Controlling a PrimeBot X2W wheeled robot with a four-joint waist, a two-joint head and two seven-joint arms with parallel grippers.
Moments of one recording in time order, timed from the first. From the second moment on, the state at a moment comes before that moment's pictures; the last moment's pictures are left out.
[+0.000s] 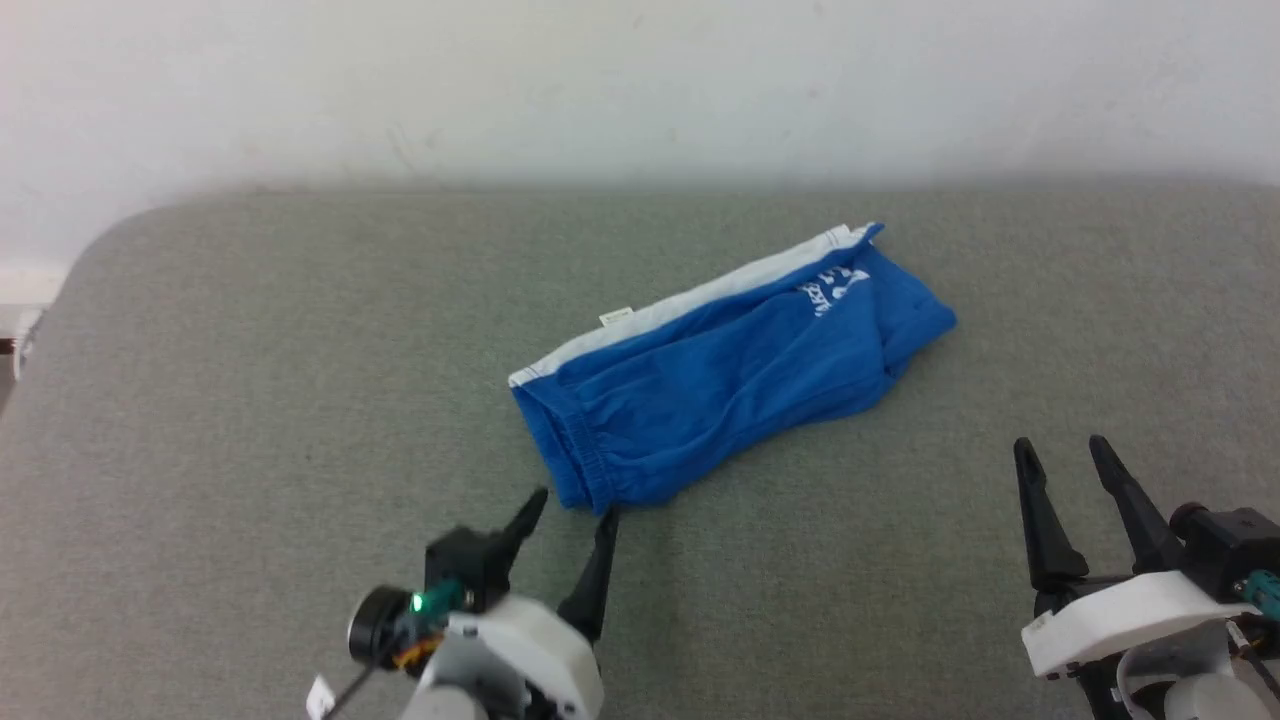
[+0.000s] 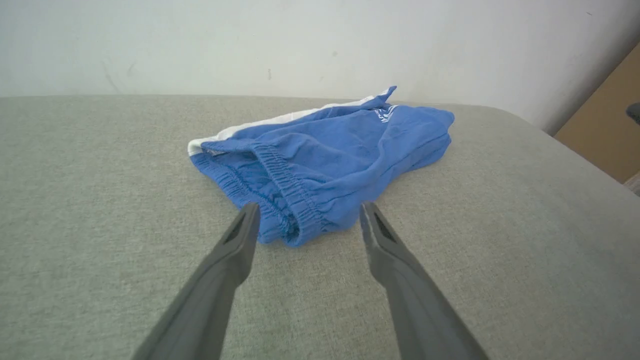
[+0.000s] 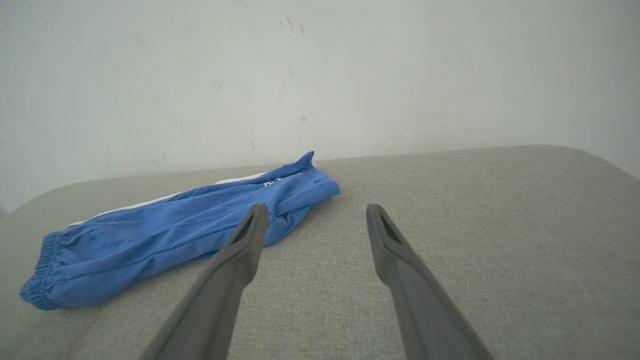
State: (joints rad) left arm -0.08 0.09 -0.35 0.24 -0.26 -0.02 -0.12; right arm -0.02 -0.12 -0.04 0.17 0.27 0.13 -0.18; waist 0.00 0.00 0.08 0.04
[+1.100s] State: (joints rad) left arm -0.28 0.07 -0.37 0.41 -0.27 0.11 0.05; right arm -0.13 -0.26 0.06 0.14 0.34 0.13 0.03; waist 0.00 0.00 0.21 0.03
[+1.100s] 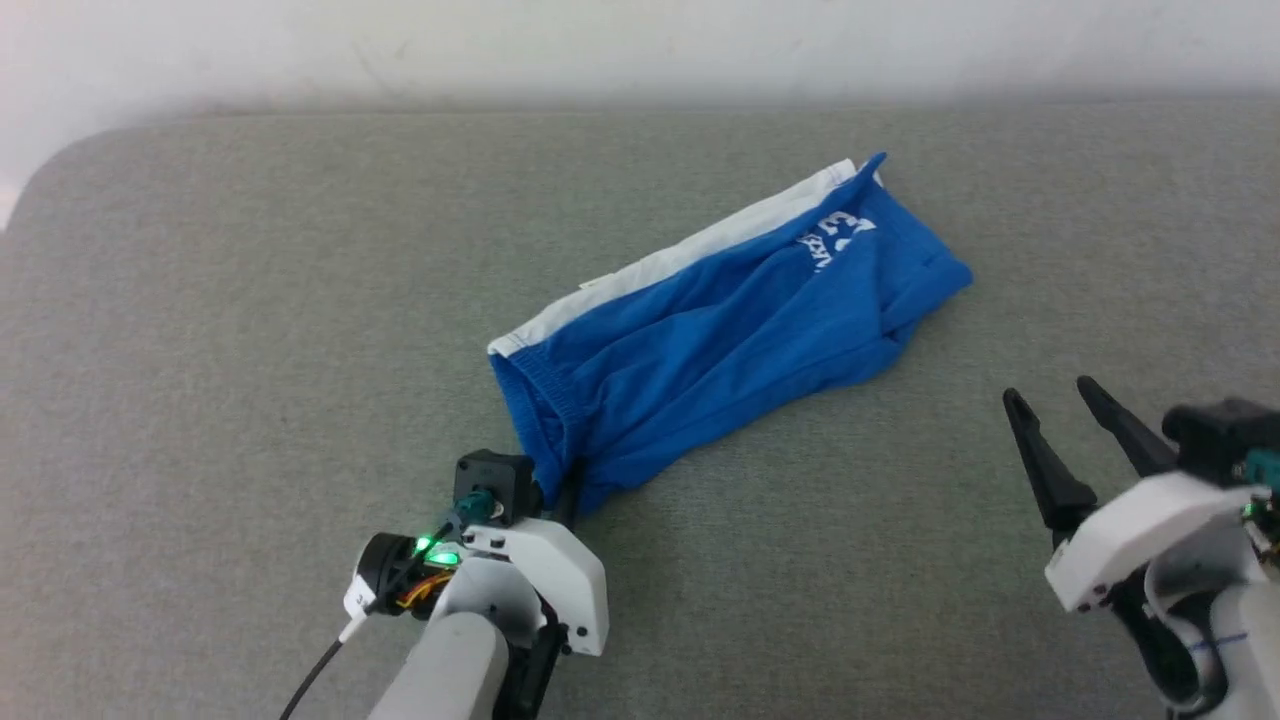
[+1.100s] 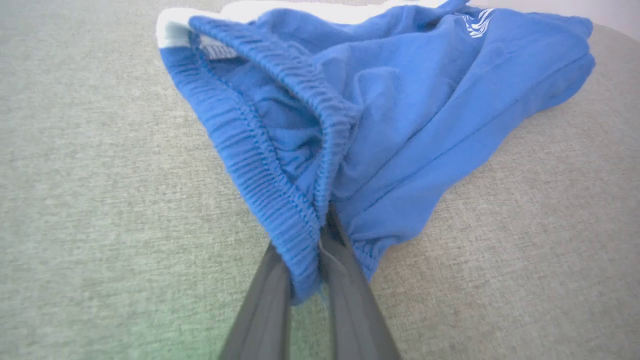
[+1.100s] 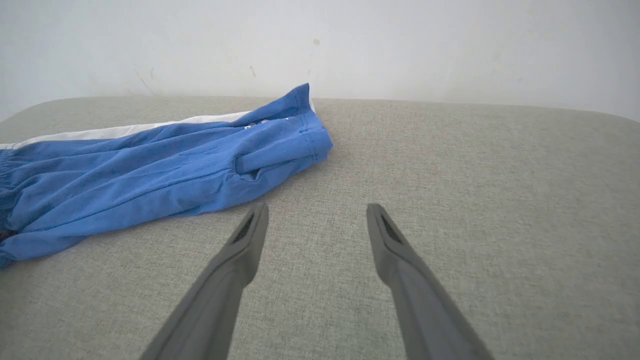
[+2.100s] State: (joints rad) left arm -0.38 0.06 -0.59 0.35 -0.29 0.06 -0.06; right arm -0.78 -0.37 0.15 0.76 0.27 0.13 0.54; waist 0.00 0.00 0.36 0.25
